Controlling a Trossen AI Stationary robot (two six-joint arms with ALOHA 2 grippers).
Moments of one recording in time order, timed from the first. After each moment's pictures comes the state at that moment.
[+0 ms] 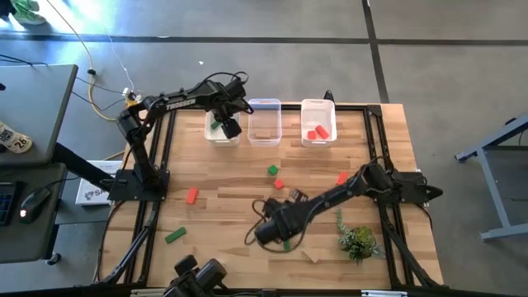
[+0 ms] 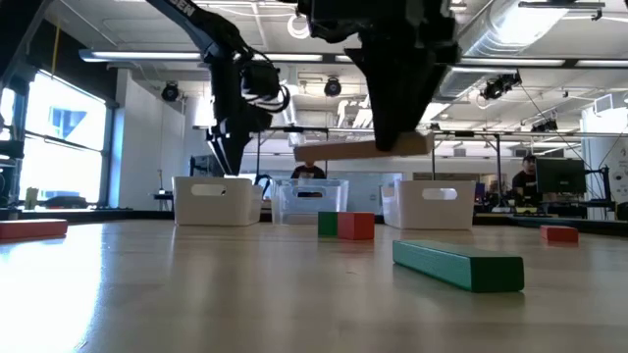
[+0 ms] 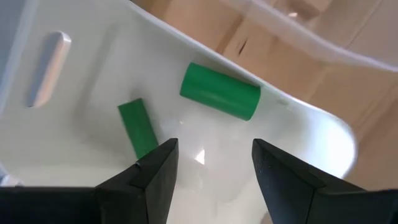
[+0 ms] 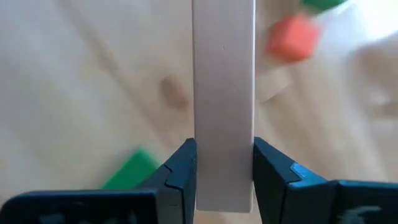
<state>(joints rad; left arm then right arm) 0.78 1.81 1.42 -0.99 -0.09 0.14 0.41 2.20 1.94 -1.34 0.33 0.96</state>
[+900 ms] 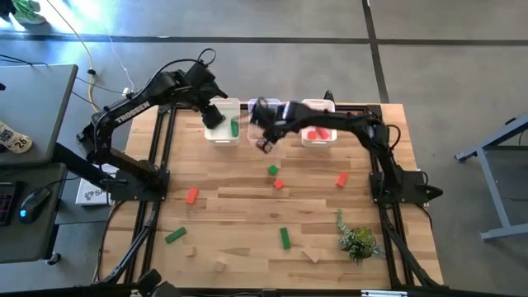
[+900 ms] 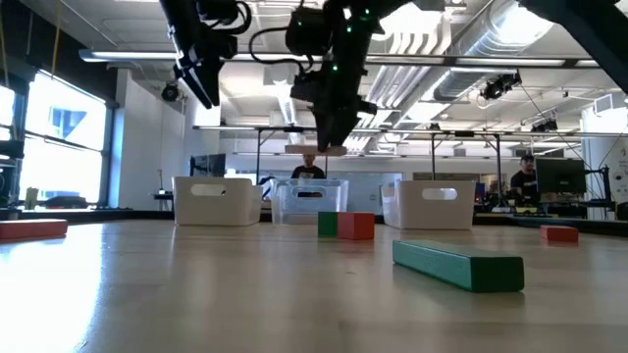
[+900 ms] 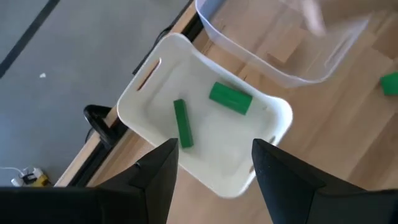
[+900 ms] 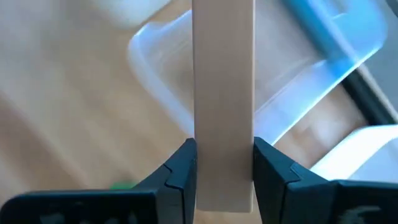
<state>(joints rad) 0.82 1.42 1.42 -1.11 -0.09 0.11 -0.28 2.09 1.94 -1.07 0.24 0.33</state>
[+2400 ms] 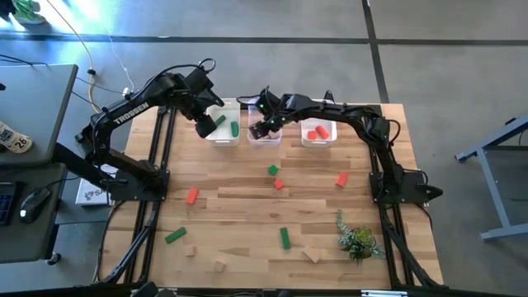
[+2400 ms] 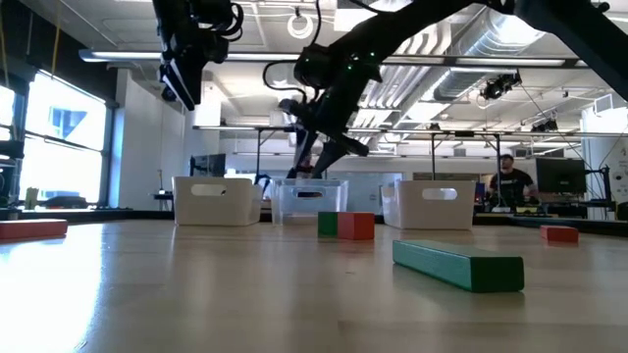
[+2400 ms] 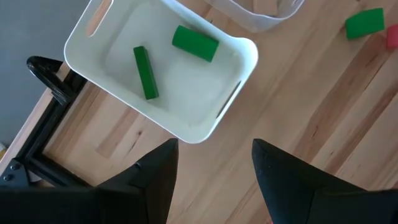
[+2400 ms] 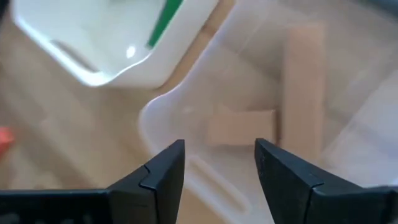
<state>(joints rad) 0.81 1.41 1.42 -1.29 0.02 0.09 -0.41 2.12 1.81 -0.73 -0.10 0.56</state>
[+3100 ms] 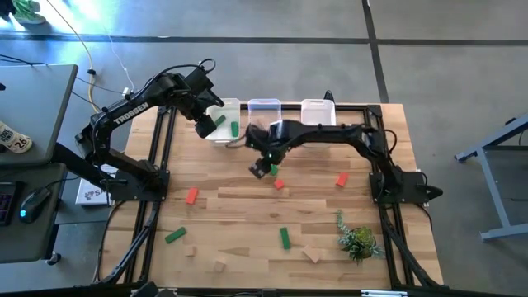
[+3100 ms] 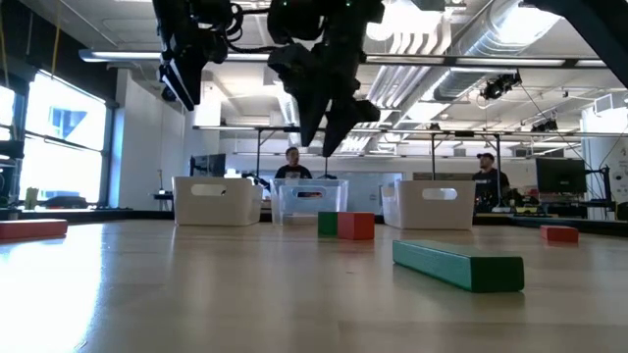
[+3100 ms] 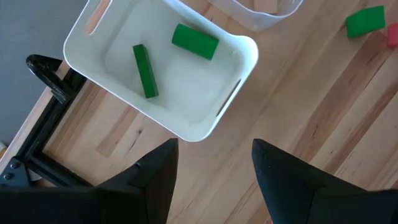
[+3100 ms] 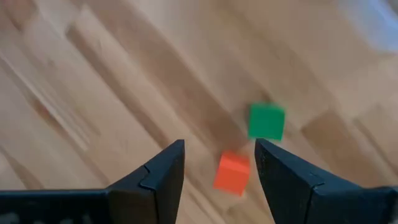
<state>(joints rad) 0.81 1.41 1.42 -1.29 0.02 0.09 -0.12 2.12 1.93 -1.12 -0.09 0.60</state>
